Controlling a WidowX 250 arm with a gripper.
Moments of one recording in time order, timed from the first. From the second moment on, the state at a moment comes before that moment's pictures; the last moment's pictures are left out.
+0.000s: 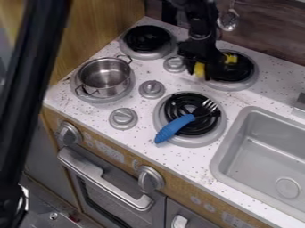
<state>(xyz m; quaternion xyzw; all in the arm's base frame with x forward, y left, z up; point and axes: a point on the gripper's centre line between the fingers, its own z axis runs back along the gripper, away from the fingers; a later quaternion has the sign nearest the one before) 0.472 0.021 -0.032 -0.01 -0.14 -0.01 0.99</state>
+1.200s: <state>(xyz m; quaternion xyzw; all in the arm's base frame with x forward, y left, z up) 0.478 -0.012 -0.042 0.00 -0.13 0.01 0.99</state>
